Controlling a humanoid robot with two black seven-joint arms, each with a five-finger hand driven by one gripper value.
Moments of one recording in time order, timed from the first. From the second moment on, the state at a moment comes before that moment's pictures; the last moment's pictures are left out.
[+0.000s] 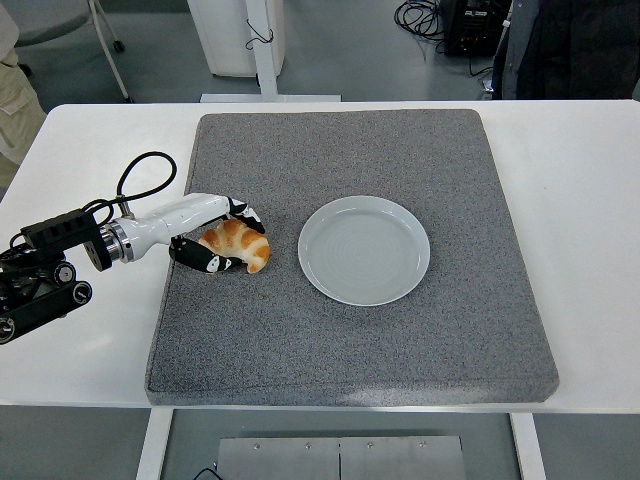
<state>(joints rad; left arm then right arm) -0.92 0.60 -0.10 -1.10 1.28 0.16 -0.45 -0.09 0.00 -0.01 0.13 -0.10 -0.04 0.25</state>
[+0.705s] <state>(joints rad) -1.11 0.65 -0.10 -1.10 1.28 0.12 -0.46 -0.09 0.00 -0.01 0.13 -0.10 -0.04 0.25</state>
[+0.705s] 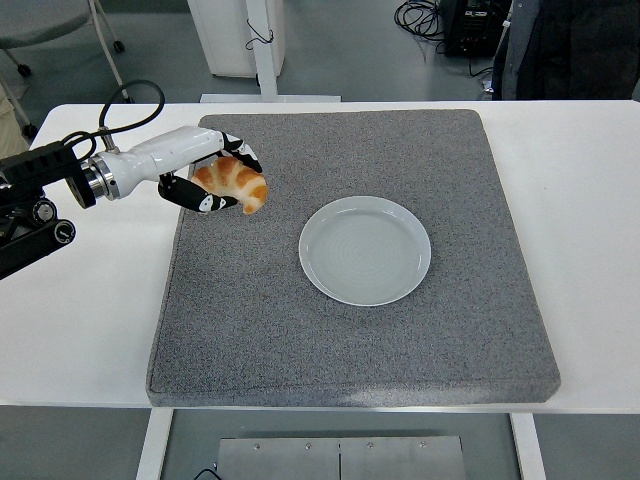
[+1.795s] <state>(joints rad) -1.42 0.59 -0.11 -1.10 1.28 -0.04 -0.45 -0.09 0.00 -0.01 0.13 -0.10 -0.04 0.25</state>
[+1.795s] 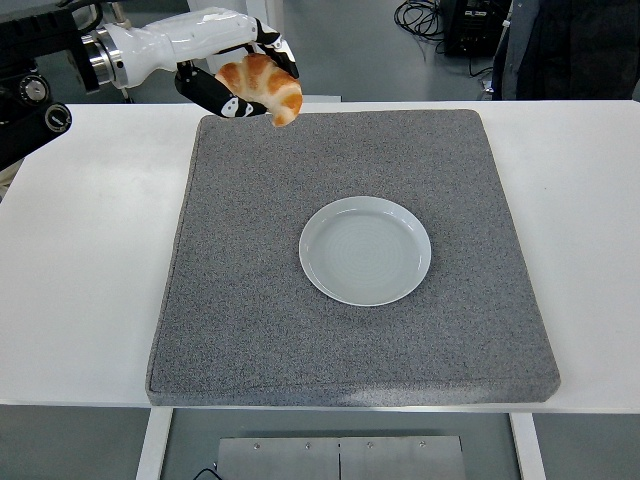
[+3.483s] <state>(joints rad) -1.38 0.09 0.12 -0.85 1.30 0.01 -0.44 -0.09 0.00 -0.01 0.13 -0.10 -0.04 0.25</state>
